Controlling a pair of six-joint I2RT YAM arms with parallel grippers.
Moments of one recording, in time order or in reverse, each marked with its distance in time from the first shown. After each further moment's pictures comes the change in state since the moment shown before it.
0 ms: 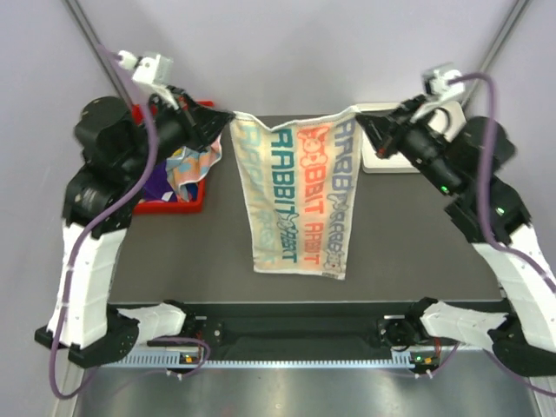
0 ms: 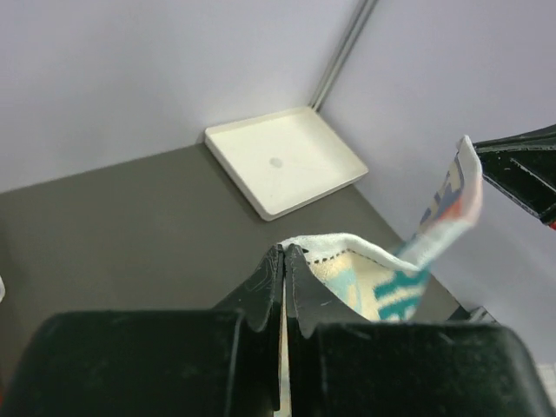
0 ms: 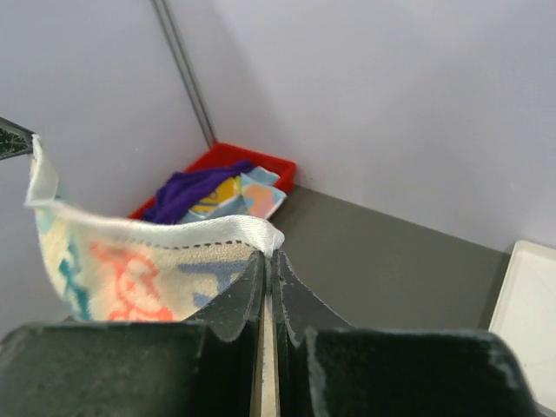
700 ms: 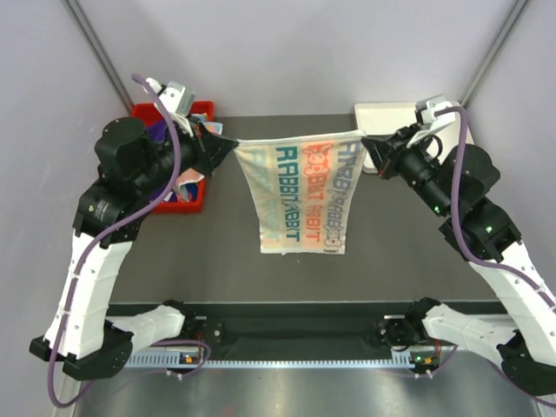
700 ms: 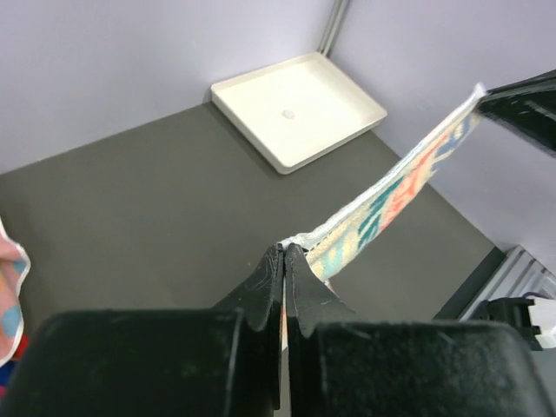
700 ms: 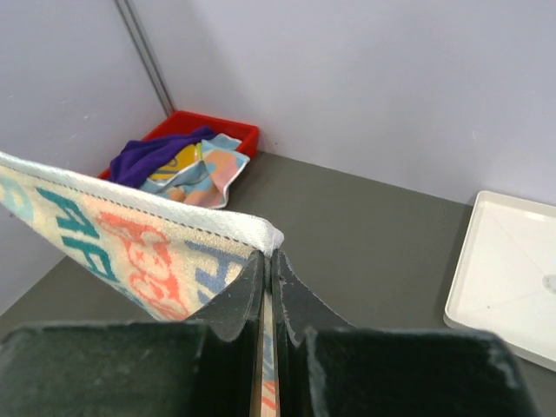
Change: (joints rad) left arm -0.005 -0.105 -0.255 0.019 0.013 0.132; right arm -0.012 -0.128 -0.269 0.077 0.088 -0.034
